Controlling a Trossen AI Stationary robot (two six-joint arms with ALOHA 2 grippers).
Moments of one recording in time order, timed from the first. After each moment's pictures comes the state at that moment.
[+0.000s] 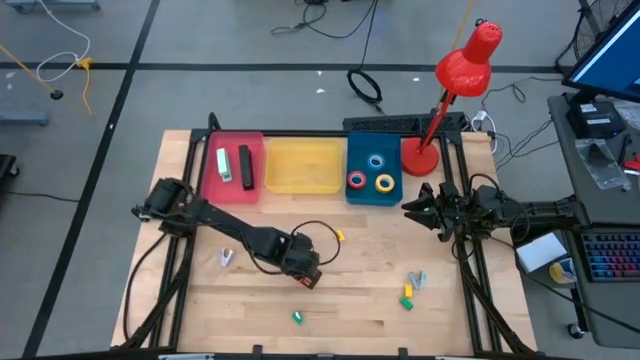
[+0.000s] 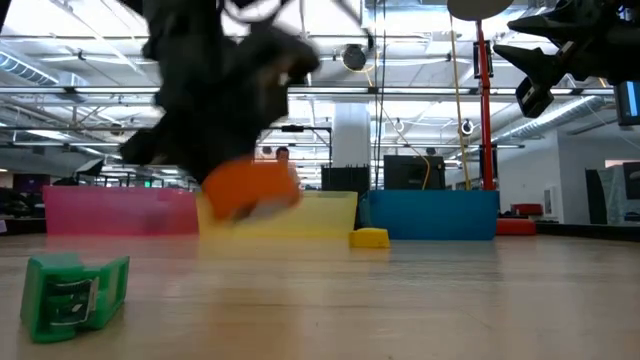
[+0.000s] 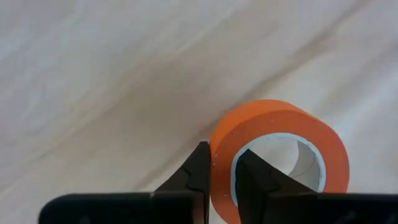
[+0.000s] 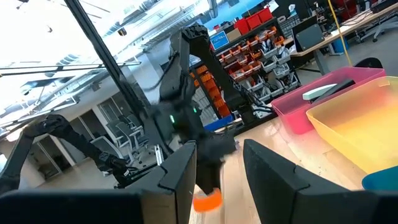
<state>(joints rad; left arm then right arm) -0.31 1.87 1.22 -0.50 -0.01 -1.26 0.01 0.18 0.10 0.23 -0.06 0.53</state>
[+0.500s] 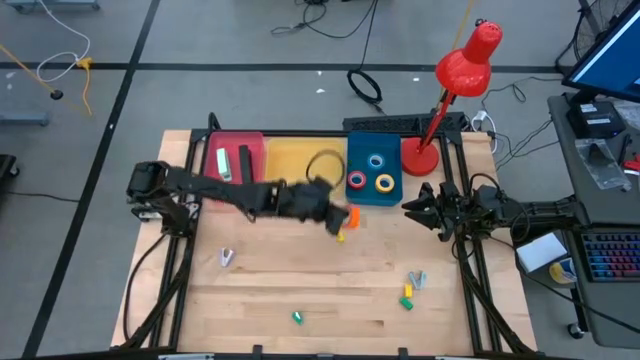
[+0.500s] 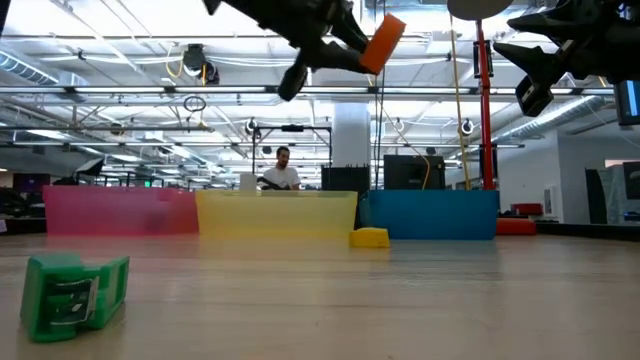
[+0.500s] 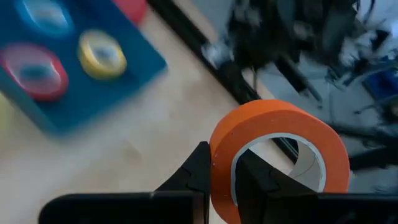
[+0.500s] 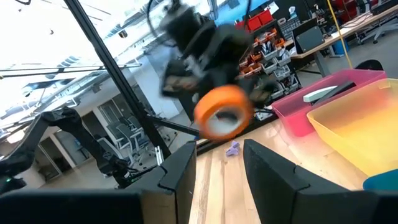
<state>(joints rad) -0.03 1.70 1.25 0.01 -0.13 -0.80 0.01 0.18 0.10 0.24 -0.05 0.54</state>
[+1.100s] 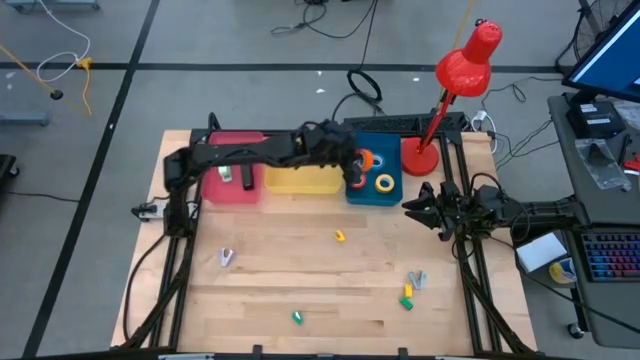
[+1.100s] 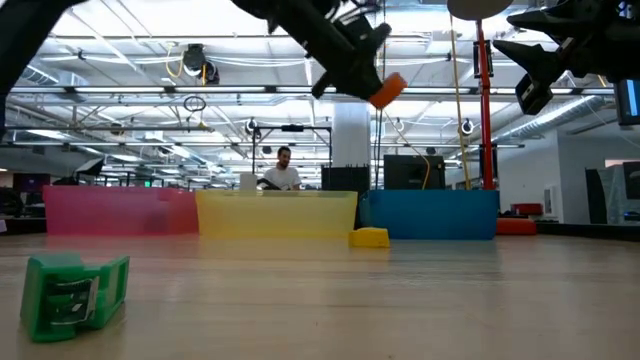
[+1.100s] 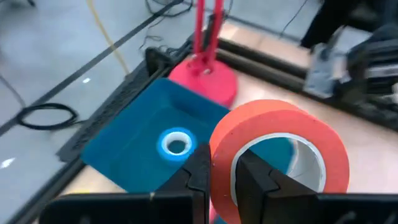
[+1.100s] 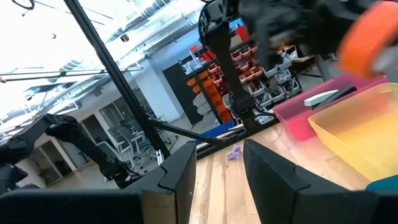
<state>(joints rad) 0.25 1.96 1.74 -0.33 -0.14 -0.16 0.01 0.18 0.10 0.26 -0.05 0.54</state>
